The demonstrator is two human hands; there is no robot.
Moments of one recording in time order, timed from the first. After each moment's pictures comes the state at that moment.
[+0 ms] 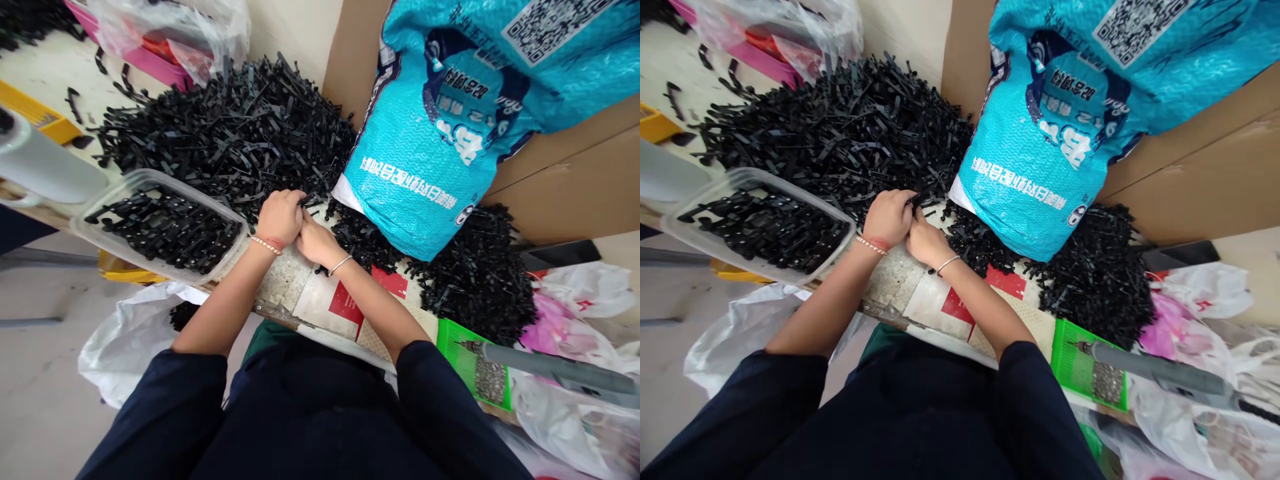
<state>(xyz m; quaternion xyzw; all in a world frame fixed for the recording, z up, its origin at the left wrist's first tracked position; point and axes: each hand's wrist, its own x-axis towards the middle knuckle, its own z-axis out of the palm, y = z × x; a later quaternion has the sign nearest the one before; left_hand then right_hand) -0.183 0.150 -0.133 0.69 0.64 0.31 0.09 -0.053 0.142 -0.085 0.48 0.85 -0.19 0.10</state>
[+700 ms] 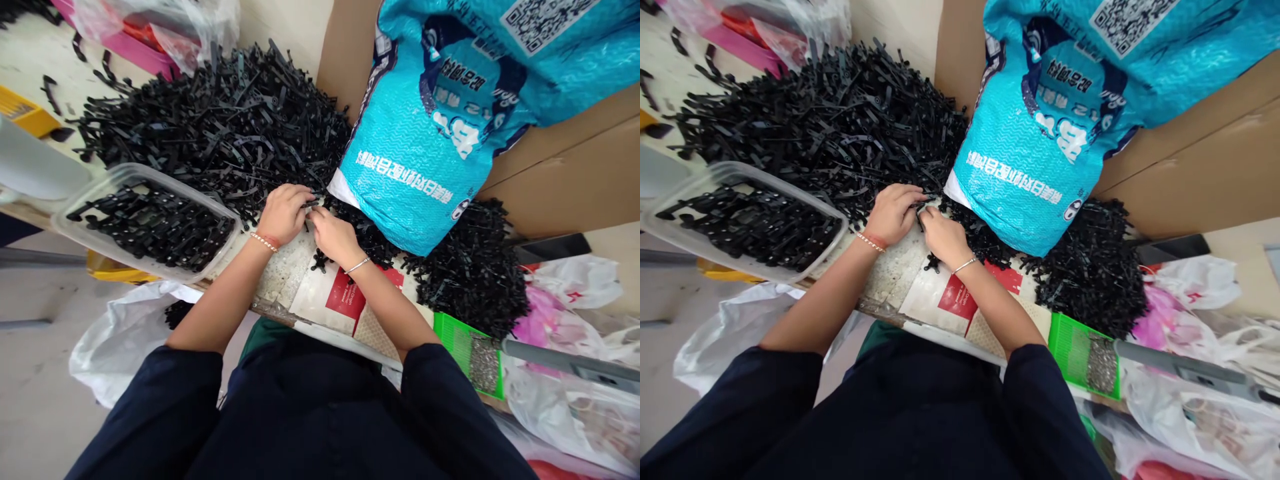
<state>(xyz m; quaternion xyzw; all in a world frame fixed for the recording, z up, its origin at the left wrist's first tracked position) -0.176 0.151 -0.142 0.74 0.54 0.37 0.14 -0.014 0.138 -0.070 0.48 0.87 -0.07 0.10</state>
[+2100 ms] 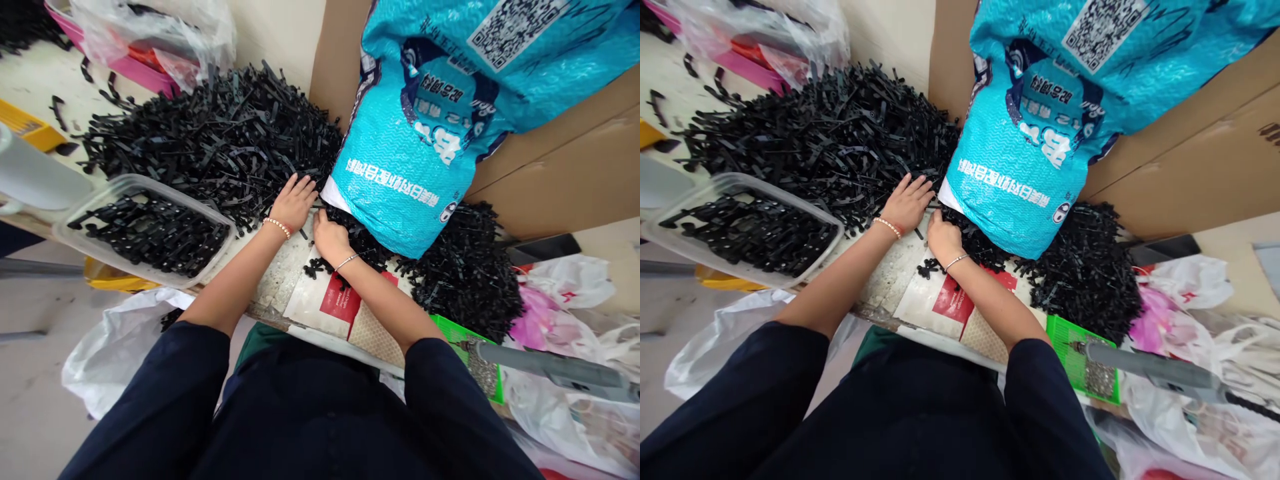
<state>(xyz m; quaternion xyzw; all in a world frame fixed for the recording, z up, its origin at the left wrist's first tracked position) -0.152 0.198 -0.145 0.81 0.51 0.27 0.10 -0.011 0.148 -0.090 0.53 0.83 0.03 0.19</state>
